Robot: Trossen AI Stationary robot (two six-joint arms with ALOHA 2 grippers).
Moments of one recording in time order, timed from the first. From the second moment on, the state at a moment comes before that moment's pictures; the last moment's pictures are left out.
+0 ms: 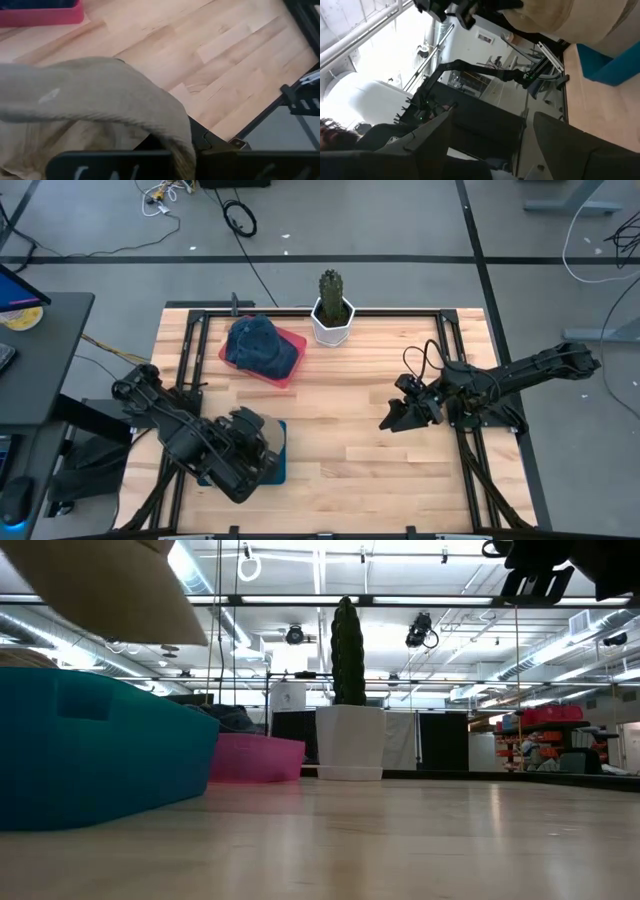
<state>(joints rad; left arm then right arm) -0.68 1.76 2.02 -1.57 -0.49 -1.65 0.16 0.89 0.40 0.59 -0.46 1.16</state>
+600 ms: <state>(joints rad) -0.67 1.86 2.02 -1.57 -0.39 -1.67 0.16 0.89 0.40 0.59 -0.46 1.15</state>
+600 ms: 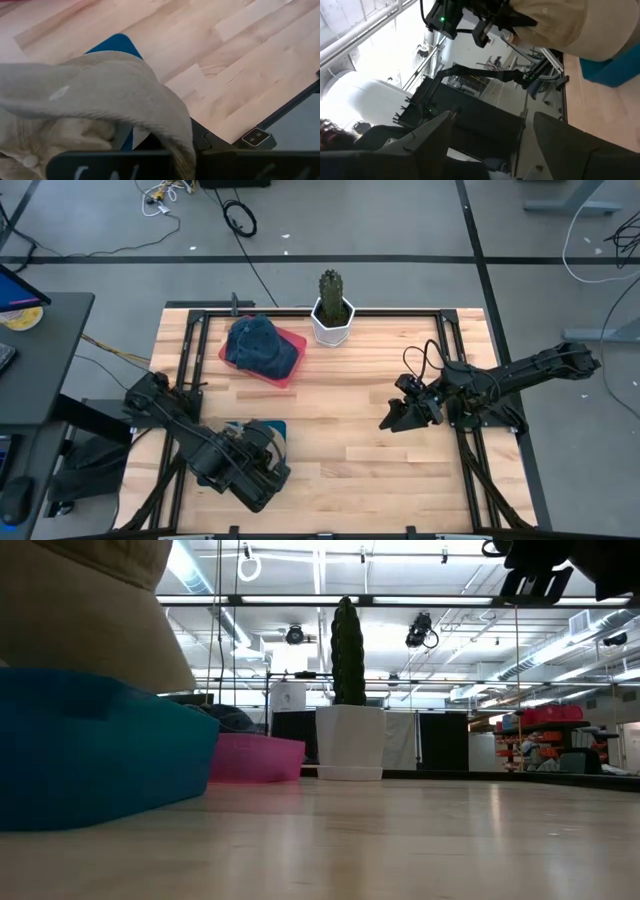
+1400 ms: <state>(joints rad) -0.66 1.87 2.02 -1.57 -0.36 -1.67 0.16 0.89 0.40 0.59 -0.46 1.12</state>
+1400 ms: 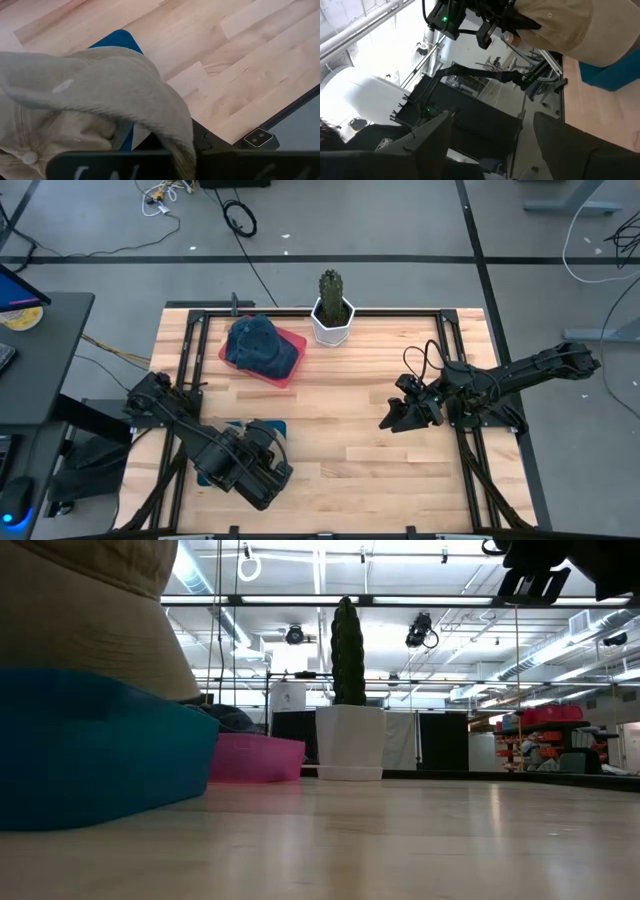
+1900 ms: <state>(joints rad) -0.63 1.87 2.02 -1.57 -0.30 -1.69 0.16 0.89 0.40 0.59 -0.46 1.09</state>
